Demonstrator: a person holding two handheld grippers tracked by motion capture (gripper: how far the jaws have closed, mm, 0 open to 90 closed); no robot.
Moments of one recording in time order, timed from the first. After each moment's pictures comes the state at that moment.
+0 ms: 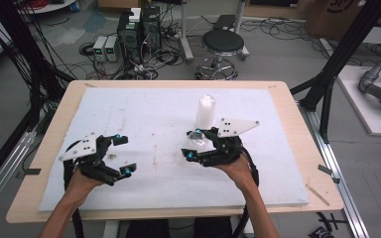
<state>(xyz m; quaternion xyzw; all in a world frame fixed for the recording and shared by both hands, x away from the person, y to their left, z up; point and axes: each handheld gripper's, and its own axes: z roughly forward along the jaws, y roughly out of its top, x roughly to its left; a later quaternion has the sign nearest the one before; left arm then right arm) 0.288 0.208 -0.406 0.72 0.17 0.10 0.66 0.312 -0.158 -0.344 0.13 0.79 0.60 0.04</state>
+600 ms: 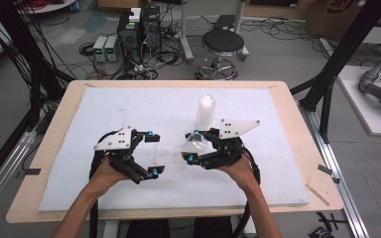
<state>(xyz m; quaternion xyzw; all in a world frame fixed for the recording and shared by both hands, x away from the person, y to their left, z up) 0.302 0.138 -0.384 0.75 0.10 0.05 0.65 0.309 -0.158 -0.339 0.10 0.79 0.61 0.02</state>
